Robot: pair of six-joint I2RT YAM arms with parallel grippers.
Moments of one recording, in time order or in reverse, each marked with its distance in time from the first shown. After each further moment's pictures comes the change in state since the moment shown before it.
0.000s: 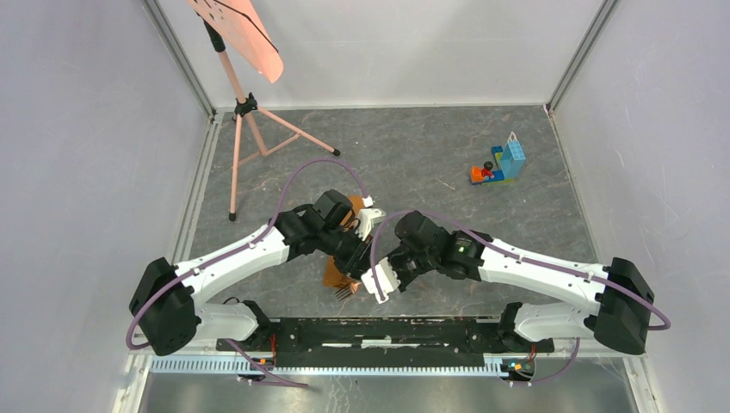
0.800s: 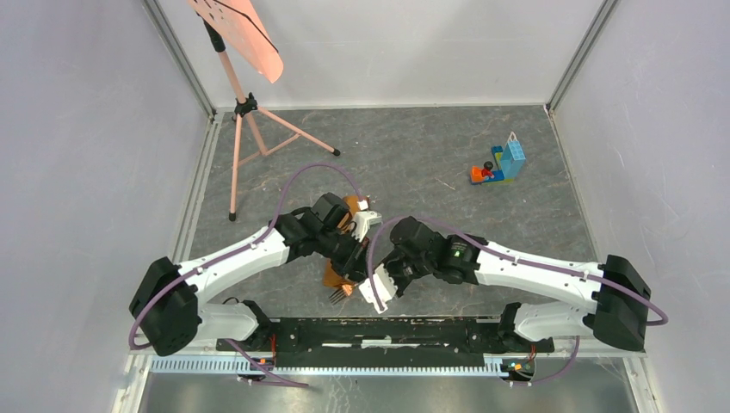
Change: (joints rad) left arm 0.021 0.001 -0.050 0.022 0.024 -0.047; right arm 0.046 0.008 -0.008 0.035 0.031 -0.063
